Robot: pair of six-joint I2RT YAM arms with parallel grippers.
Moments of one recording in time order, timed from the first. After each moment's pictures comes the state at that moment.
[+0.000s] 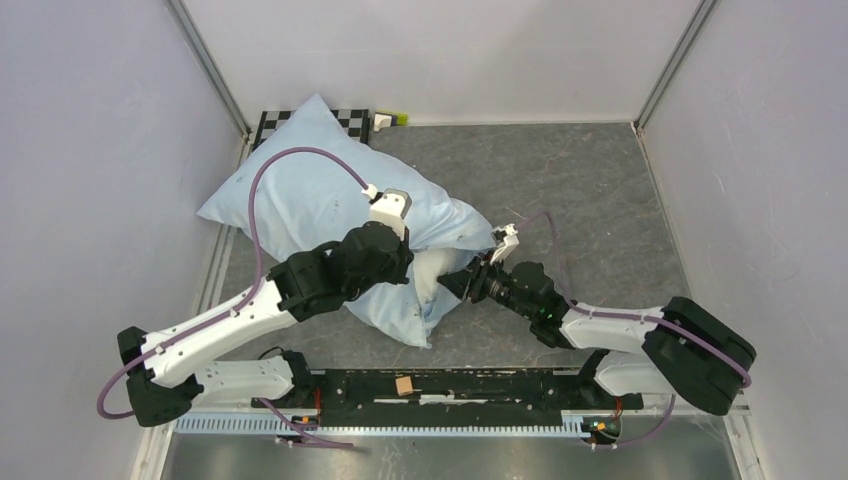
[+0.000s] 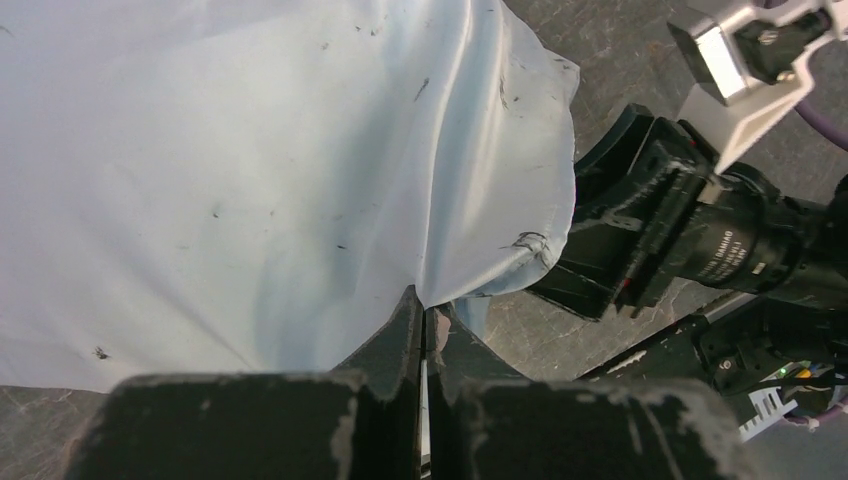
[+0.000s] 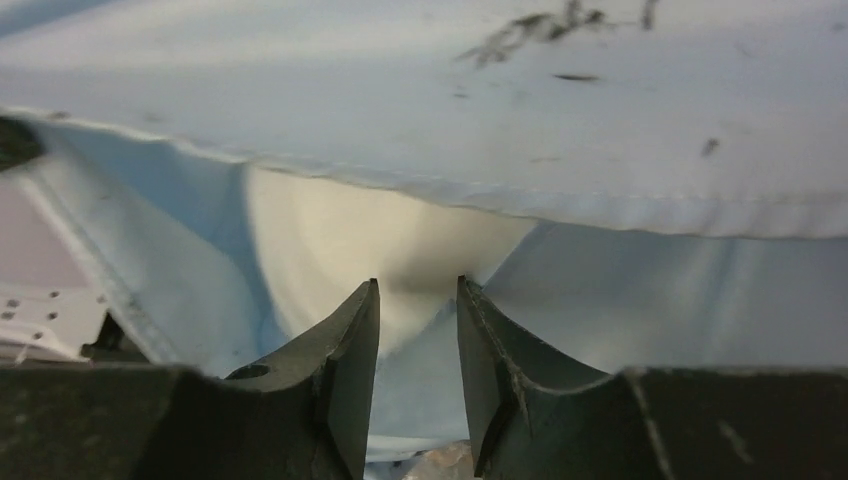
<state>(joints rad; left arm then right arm) -1.05 1.06 1.10 -0.65 -0.43 -0.52 0.85 1.24 0.30 0.82 -0.08 0.77</state>
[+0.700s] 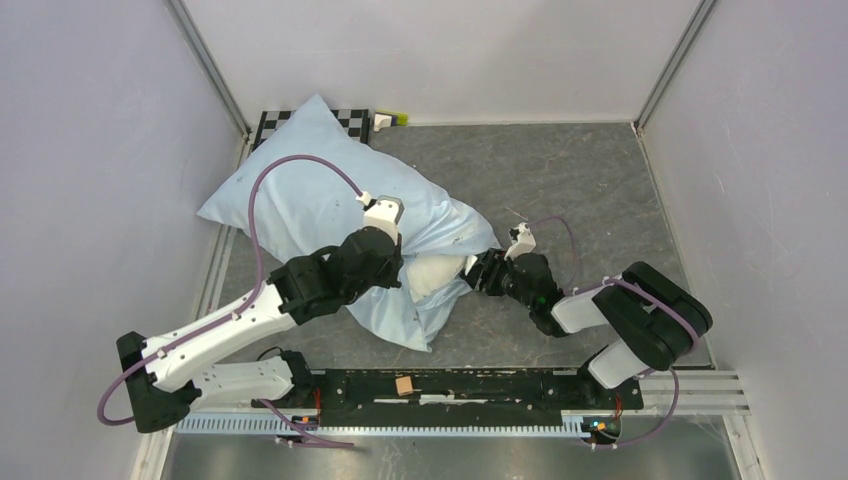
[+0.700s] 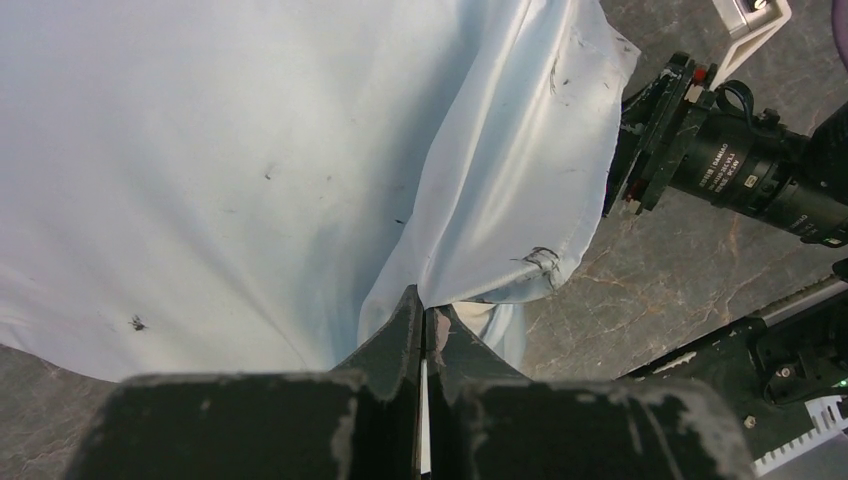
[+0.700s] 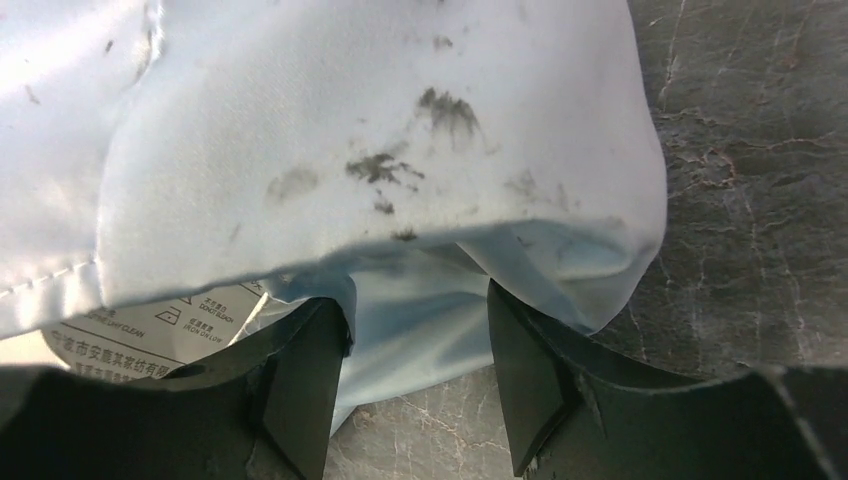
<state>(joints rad) -1.01 1.03 1.02 -0.66 -0.44 -0.52 0.64 1.55 0.27 0.86 -0.02 0.75</state>
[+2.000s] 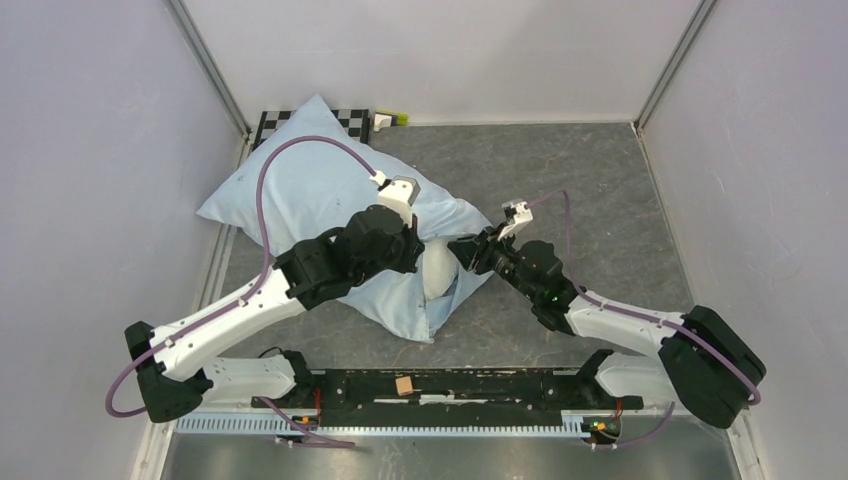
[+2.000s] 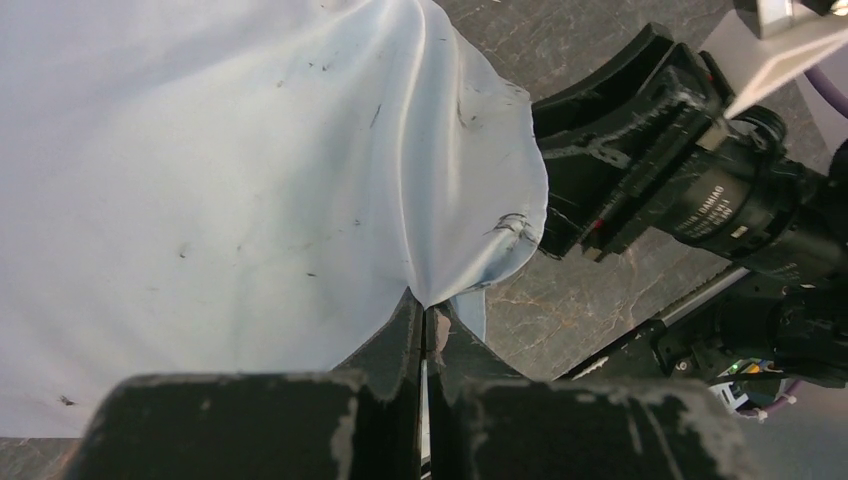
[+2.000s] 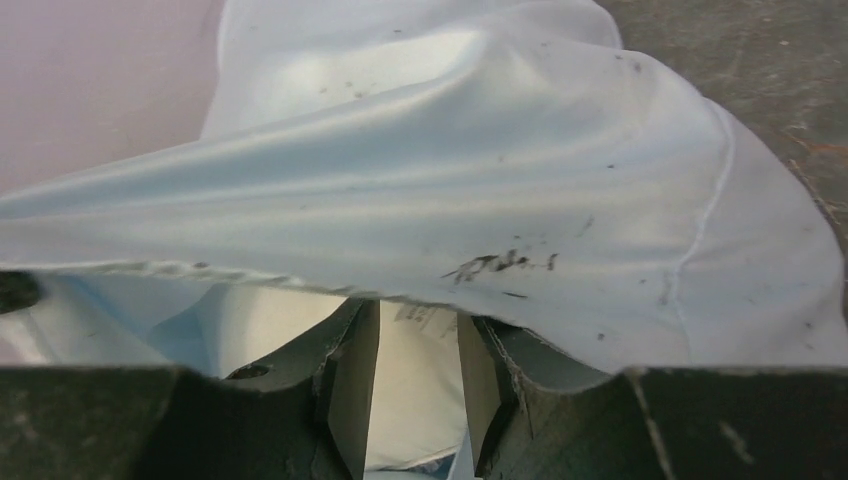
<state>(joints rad) -1.00 1.13 1.17 -0.62 -0.33 -0.49 0.75 1.19 0.42 0.72 0.00 0.58</state>
